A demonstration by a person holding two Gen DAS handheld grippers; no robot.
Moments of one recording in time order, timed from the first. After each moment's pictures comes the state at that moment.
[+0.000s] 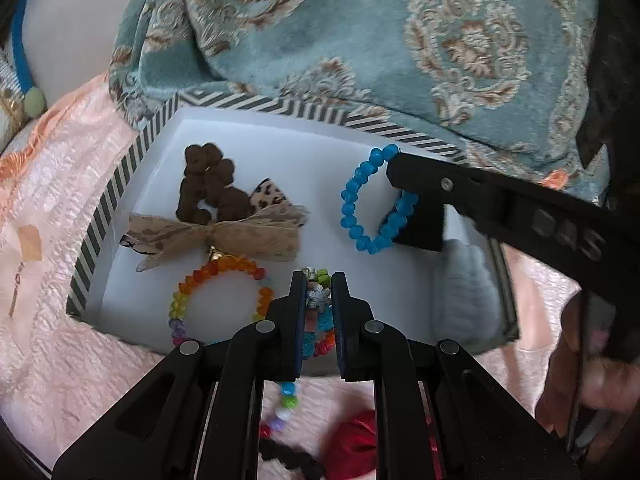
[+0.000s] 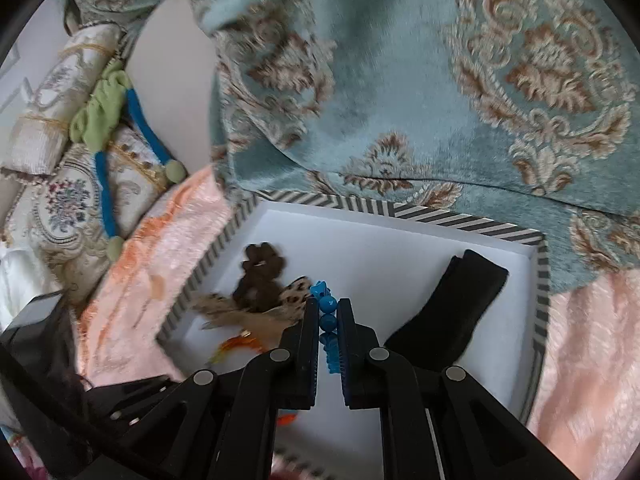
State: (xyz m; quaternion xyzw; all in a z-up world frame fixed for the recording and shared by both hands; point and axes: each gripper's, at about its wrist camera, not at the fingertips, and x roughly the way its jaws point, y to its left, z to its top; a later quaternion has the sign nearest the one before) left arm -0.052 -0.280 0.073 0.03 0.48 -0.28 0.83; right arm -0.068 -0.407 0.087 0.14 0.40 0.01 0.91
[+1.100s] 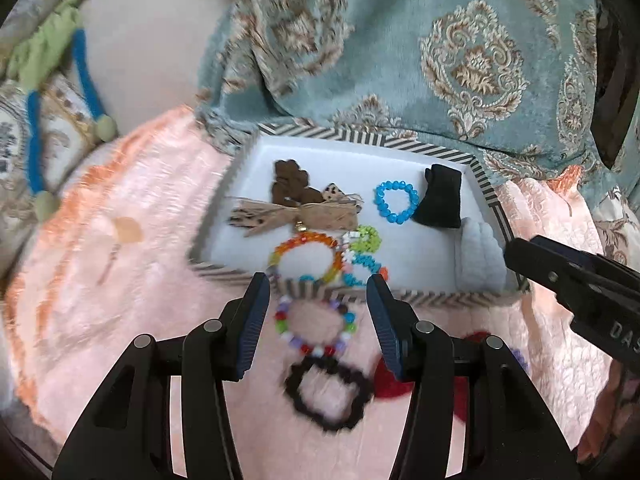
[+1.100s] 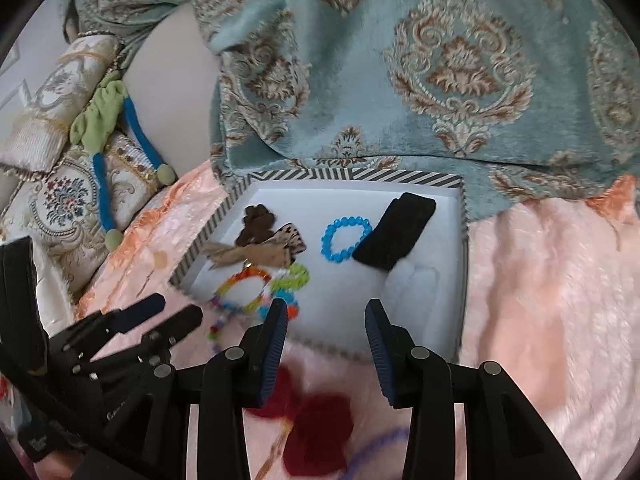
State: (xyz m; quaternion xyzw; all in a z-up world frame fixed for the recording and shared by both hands) left arm -0.133 -0.219 0.120 0.08 0.40 -0.21 0.89; right arm -0.211 -0.372 0.114 0.14 0.36 -0.04 0.92
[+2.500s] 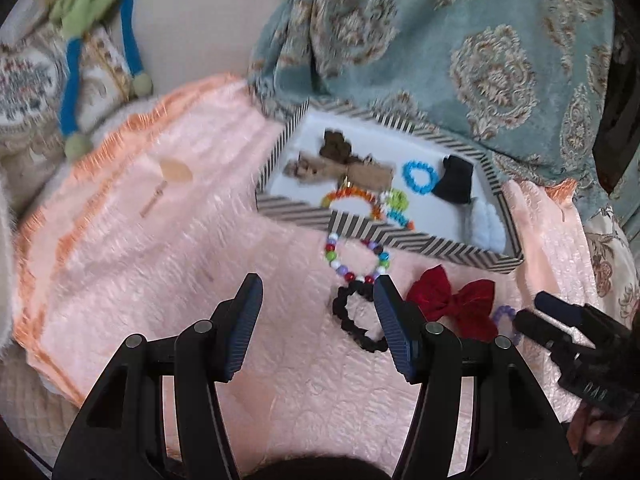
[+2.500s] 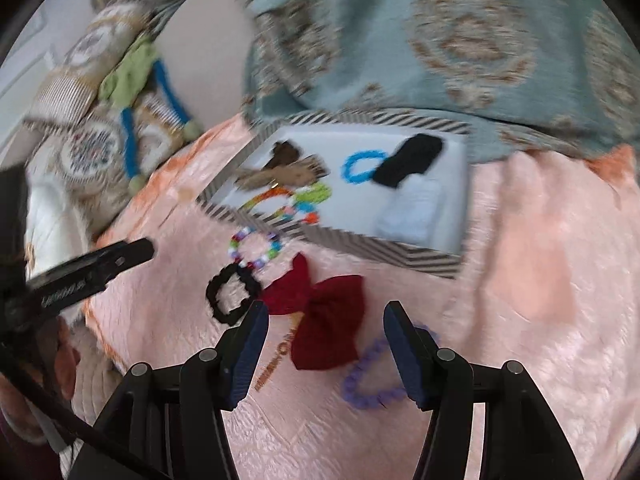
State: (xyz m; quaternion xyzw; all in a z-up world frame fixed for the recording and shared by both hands) left arm -0.159 -0.153 0.112 0.02 0.45 -0.19 0.87; right arm -0.252 -0.348 0.072 0.10 0.40 0.02 0.91
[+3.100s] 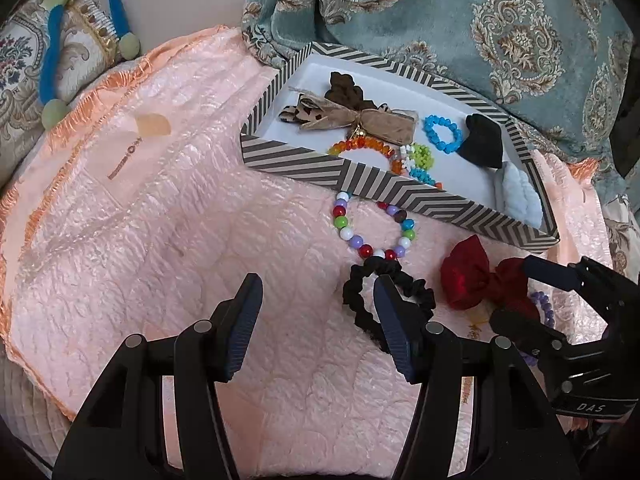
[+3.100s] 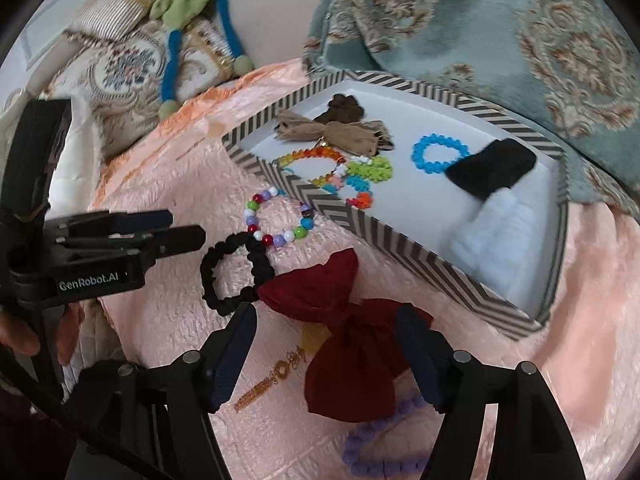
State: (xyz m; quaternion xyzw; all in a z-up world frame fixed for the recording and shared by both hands) left arm -0.136 -0.164 0.063 0.03 0.50 -0.18 0.85; right arm -0.200 -0.333 0.042 0.00 0.45 0.11 0.88
